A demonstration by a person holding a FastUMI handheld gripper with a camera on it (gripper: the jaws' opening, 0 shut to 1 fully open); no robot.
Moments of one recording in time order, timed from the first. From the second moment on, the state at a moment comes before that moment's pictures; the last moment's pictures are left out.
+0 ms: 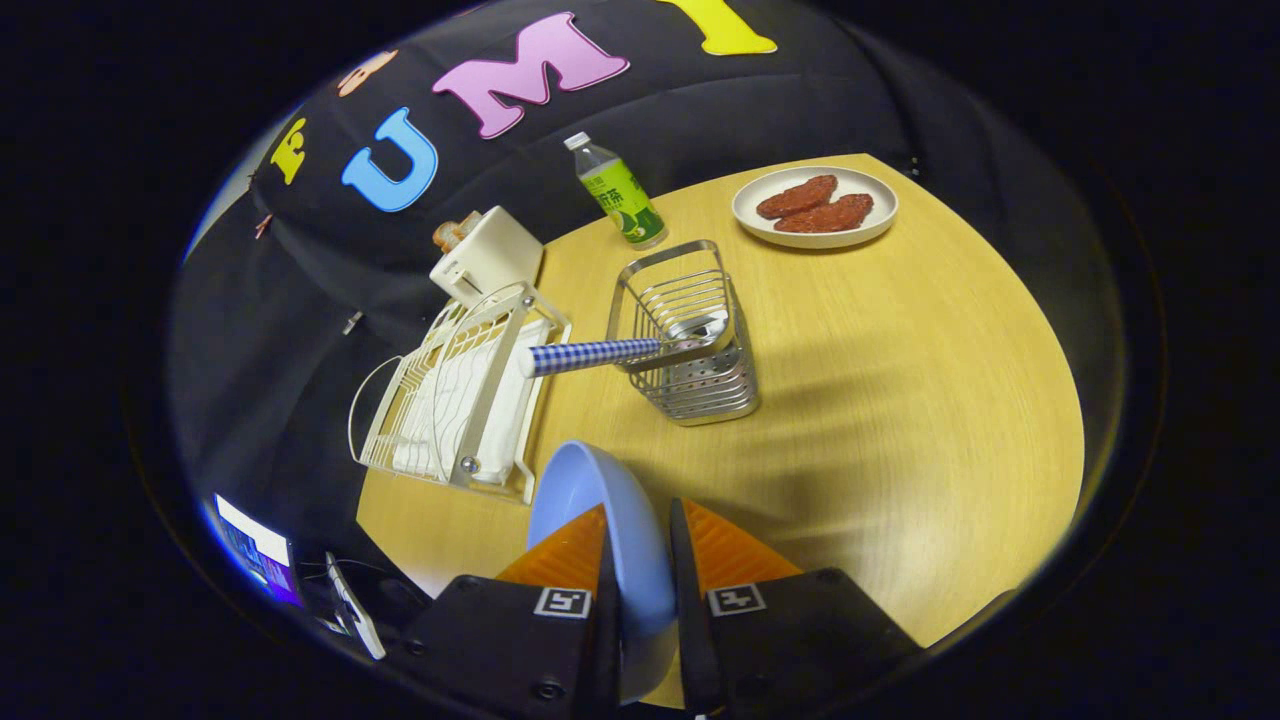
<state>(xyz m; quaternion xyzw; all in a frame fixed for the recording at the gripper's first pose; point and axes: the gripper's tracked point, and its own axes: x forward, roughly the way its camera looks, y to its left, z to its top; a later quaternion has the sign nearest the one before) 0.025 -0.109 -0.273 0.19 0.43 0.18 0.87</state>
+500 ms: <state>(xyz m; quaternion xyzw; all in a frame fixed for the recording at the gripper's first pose) 0.054 -0.135 -0.220 0.07 0.27 0.20 0.94</state>
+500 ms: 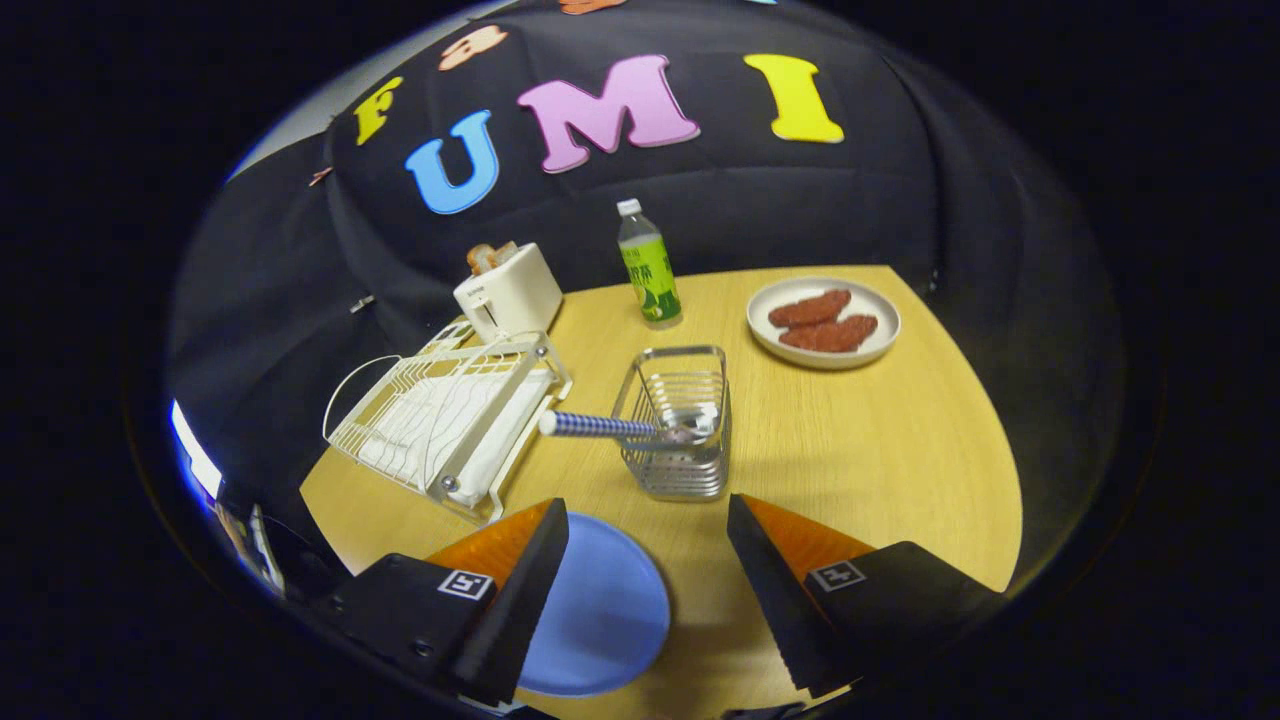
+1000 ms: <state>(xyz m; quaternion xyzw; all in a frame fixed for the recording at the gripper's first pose) 0.089 -0.094 -0.186 -0.06 0.15 0.27 0.95</state>
